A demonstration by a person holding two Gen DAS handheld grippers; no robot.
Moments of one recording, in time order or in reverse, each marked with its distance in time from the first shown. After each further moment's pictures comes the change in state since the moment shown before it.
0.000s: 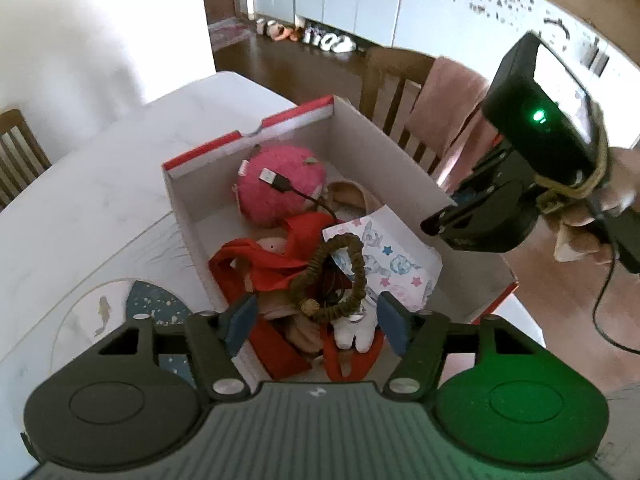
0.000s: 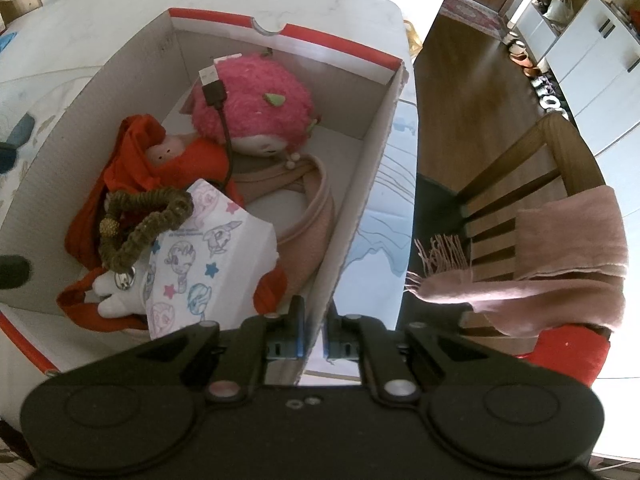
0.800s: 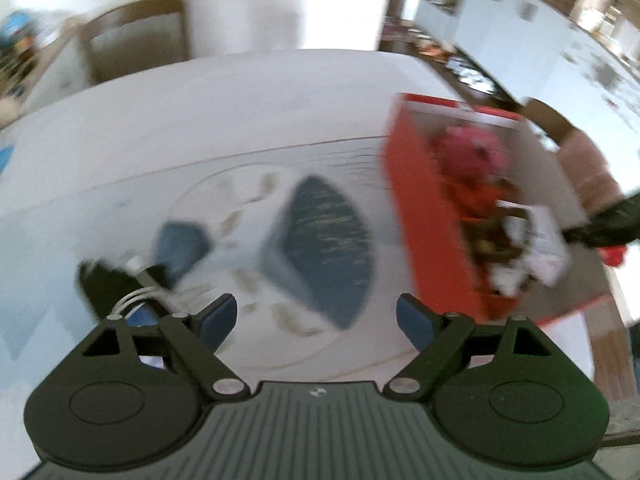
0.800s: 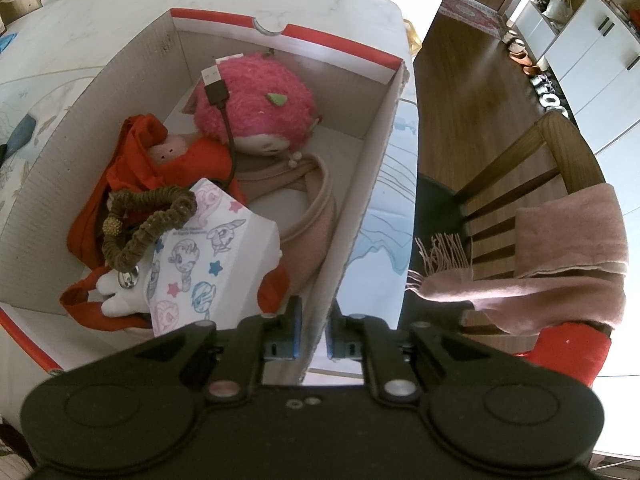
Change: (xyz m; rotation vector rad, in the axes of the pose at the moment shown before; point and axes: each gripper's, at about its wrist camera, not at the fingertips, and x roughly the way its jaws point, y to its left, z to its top) left arm -0.050 0.122 -0.112 -0.464 -0.001 0.215; right arm -0.001 0.001 -0.001 0.005 0.000 0.003
